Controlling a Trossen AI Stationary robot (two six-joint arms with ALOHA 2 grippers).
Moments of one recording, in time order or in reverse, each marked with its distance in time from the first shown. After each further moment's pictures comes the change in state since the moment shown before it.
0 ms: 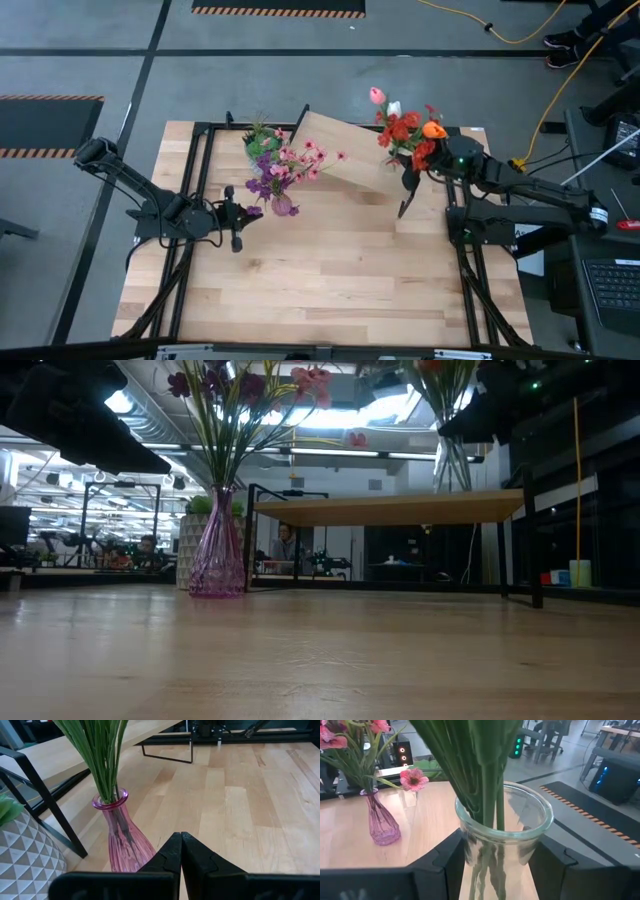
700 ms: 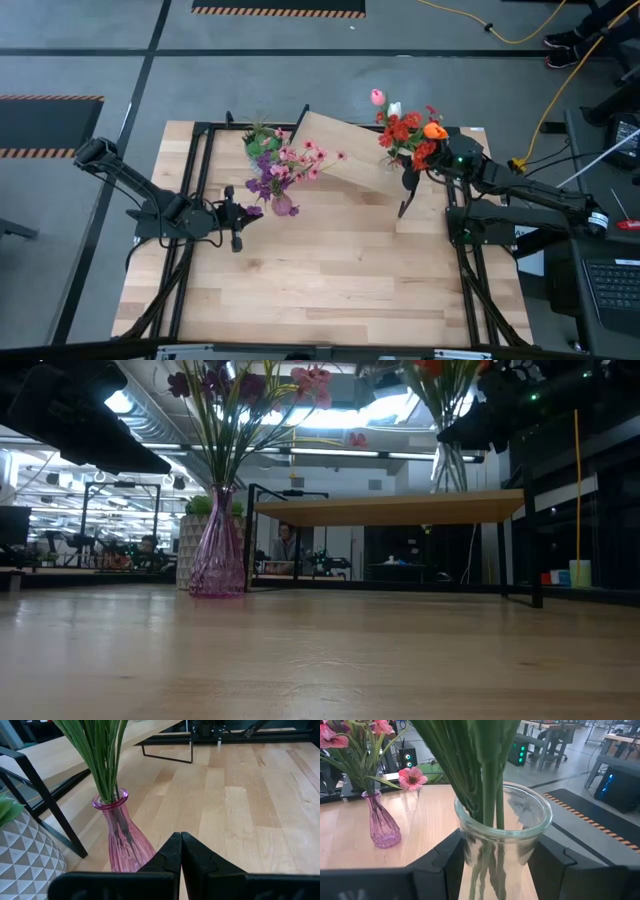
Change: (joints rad) left arm 0.000 0.000 0.000 0.000 0.000 0.001; right arm -0.069 -0.003 -0.071 0.099 -0.098 -0.024
